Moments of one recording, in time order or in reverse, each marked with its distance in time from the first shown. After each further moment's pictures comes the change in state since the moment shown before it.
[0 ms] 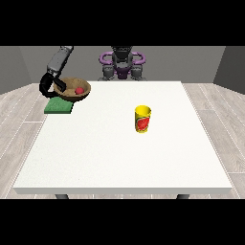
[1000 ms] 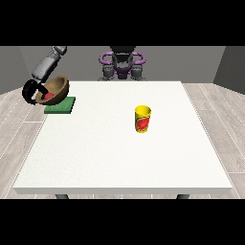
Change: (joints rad) left arm -0.044 0.051 0.015 -0.218 0.098 0.041 0.134; right arm -0.093 -0.232 -0.174 0.350 -0.056 0.165 -0.283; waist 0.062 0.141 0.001
